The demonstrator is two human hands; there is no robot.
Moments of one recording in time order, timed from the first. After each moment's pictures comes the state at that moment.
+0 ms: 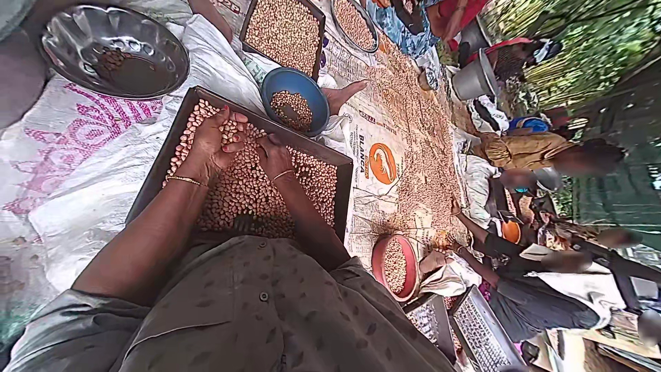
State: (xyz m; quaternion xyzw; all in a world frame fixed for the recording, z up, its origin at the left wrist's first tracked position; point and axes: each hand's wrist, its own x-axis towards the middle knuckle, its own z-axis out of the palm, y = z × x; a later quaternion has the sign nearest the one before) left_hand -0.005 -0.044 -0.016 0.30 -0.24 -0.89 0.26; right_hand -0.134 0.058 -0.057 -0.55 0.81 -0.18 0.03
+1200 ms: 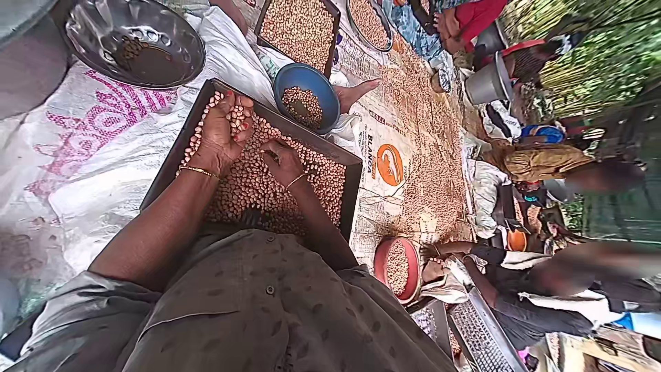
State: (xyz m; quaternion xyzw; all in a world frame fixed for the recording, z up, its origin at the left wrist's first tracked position) left_hand -0.003 -0.046 -0.019 0.24 -0.22 -0.88 0.34; right_hand -0.123 0.082 -0.046 -0.60 0.75 -0.27 0.10
